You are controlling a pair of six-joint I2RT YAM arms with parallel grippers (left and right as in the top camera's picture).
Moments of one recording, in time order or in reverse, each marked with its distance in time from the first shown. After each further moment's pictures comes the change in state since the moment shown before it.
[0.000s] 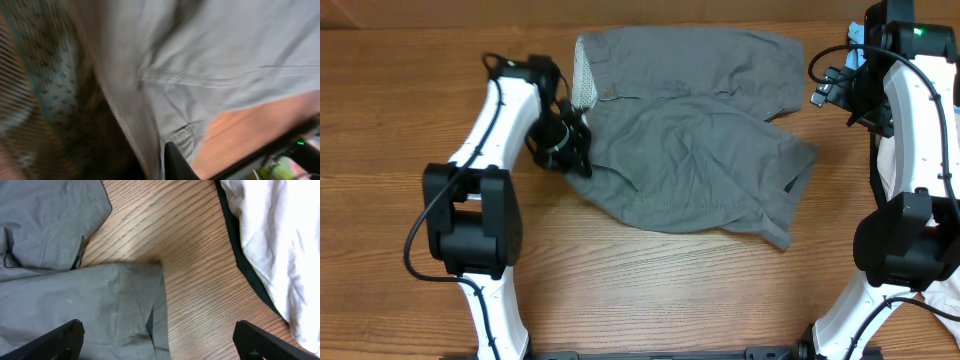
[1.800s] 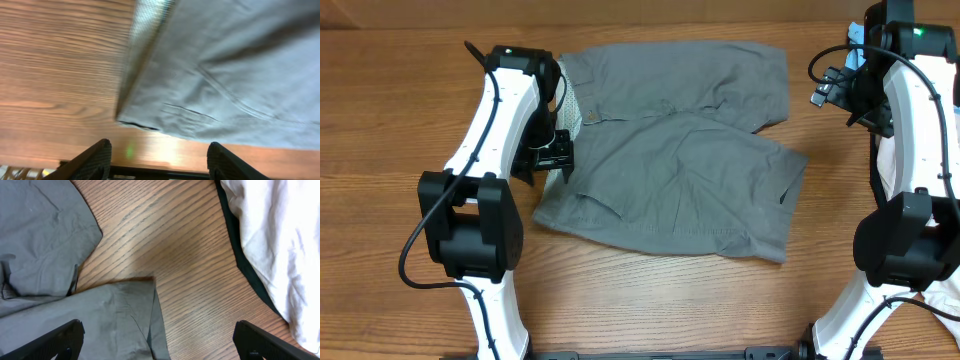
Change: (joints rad) left arm -0.015 -0.021 0.146 -0.270 -0.360 -0.313; right arm 0.000 0.000 0.000 -0.001 0.000 0.000
